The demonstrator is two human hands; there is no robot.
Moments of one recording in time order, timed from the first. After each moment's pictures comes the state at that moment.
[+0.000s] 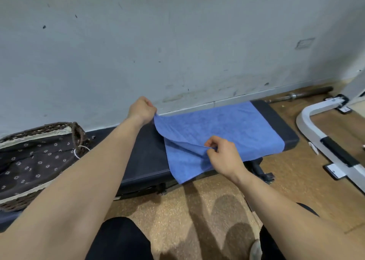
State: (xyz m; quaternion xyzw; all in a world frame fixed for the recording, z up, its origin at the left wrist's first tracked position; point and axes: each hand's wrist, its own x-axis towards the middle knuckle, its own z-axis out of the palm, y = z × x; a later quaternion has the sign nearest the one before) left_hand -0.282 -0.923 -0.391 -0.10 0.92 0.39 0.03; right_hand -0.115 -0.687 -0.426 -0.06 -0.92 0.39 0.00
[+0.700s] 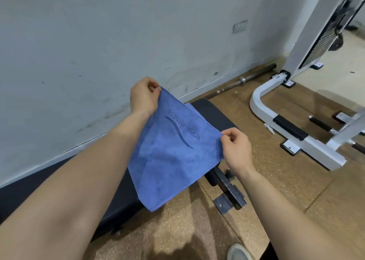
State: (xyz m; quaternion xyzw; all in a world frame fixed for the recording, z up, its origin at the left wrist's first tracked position) left_hand -0.365 -0.644 -0.404 0.13 0.88 0.43 -0.12; right_hand -0.133 -0.479 -0.449 -0.33 -0.77 0.52 0.17
